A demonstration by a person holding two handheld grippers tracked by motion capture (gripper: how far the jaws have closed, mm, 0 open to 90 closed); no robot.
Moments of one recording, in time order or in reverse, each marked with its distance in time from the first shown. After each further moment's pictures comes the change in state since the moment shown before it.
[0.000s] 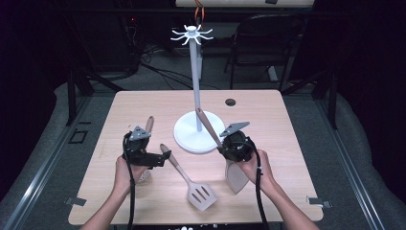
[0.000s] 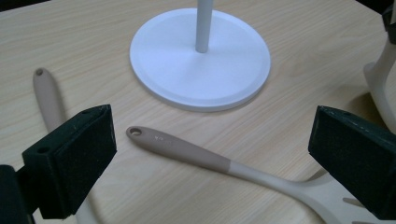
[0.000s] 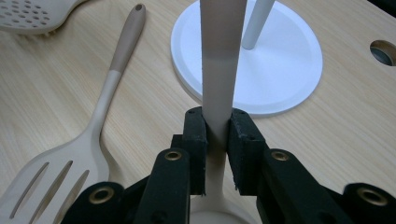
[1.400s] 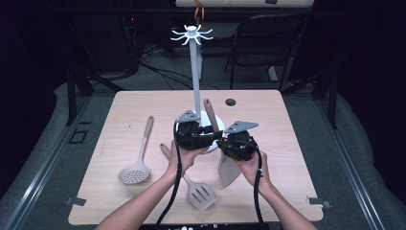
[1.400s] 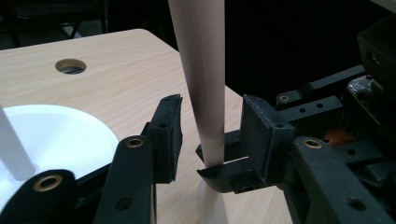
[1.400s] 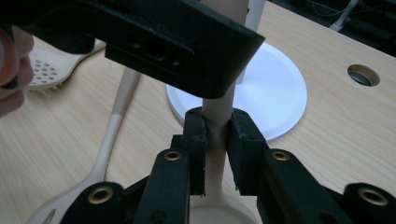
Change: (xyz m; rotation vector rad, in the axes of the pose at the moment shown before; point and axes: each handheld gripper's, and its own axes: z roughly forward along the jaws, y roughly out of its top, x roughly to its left) left arm -0.090 0.079 0.068 -0.195 -0.370 -0.034; right arm -0.001 -0.002 -0.009 -0.170 -0.027 0.093
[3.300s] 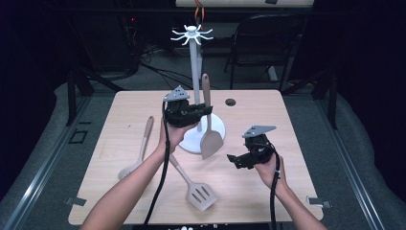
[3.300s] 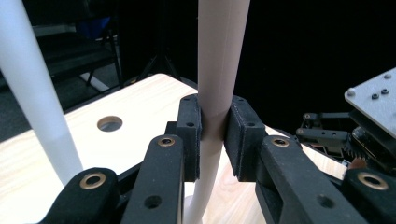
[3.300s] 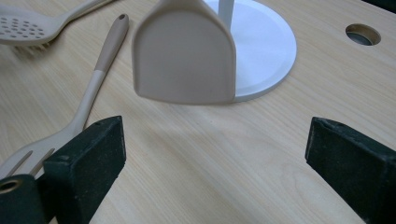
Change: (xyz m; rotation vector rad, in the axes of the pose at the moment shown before) left arm 0.039 0.053 -0.023 -0.077 0.013 0.167; right arm -0.040 -0.037 -0.010 0.066 0.054 0.006
